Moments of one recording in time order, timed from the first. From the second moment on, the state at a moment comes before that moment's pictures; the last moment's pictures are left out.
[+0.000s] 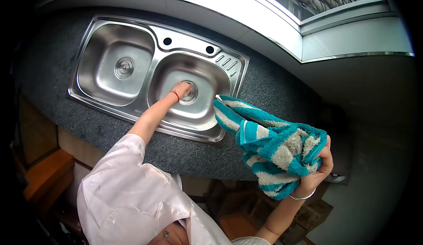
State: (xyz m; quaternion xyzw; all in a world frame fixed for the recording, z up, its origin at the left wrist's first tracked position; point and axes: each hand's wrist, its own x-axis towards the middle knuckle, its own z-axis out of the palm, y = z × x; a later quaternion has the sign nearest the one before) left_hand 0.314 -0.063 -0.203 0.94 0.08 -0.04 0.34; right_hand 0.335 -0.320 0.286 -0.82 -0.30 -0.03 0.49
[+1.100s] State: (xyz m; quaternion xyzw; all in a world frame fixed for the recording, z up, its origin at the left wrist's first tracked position) left_hand 0.212 0.008 0.043 0.80 0.17 0.10 0.57; right_hand 0.345 -0.176 -0.165 -0.99 -0.08 0.02 0.15
